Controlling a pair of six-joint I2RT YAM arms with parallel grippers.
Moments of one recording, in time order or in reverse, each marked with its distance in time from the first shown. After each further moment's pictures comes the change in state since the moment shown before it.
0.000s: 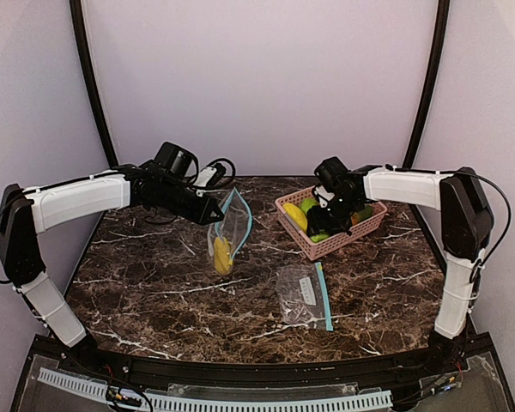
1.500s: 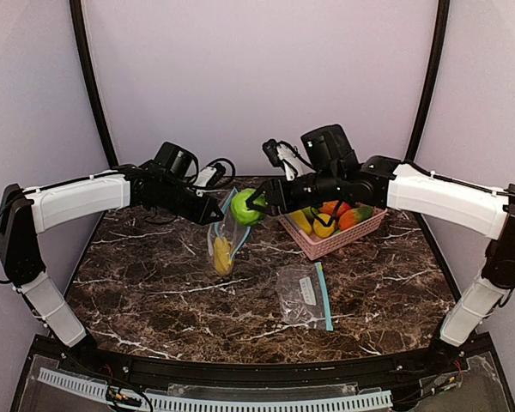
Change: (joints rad) left arm 0.000 0.000 0.000 0.000 -0.006 0.000; right arm 0.315 -0.307 -0.008 0.303 -0.226 0.002
